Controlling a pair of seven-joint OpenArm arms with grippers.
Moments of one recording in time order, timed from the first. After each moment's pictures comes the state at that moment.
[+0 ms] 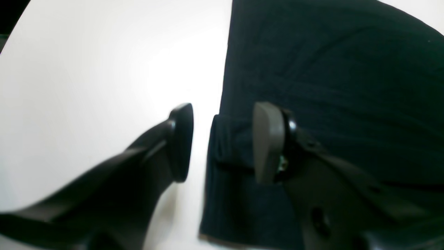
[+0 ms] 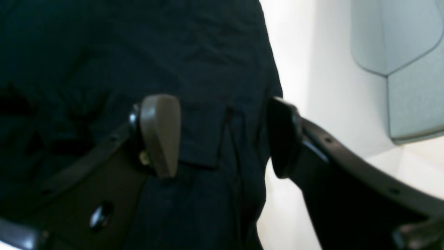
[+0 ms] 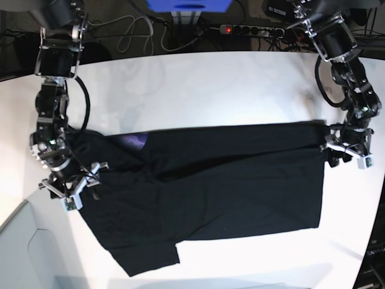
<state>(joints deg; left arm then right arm) -2.1 -19.9 -32.4 80.5 -22.9 -20.8 37.5 10.4 13.6 8.7 84.9 3.7 25.3 -34.0</state>
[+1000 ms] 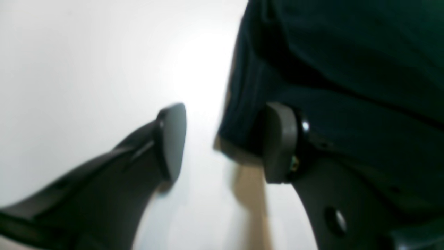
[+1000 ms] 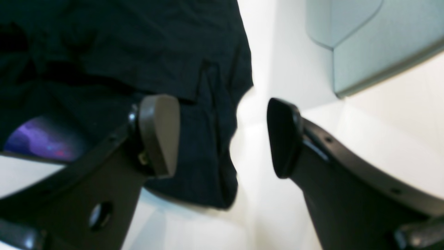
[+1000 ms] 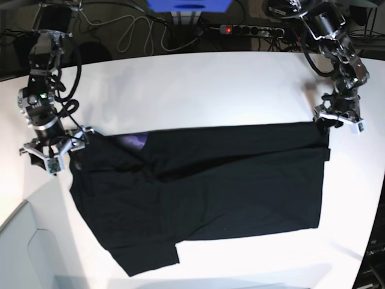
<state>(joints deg) 5.6 -15.8 -37.6 72.9 -25.5 -22.1 32.8 -7.9 13.6 17.8 104.5 0.7 25.3 -33.8</state>
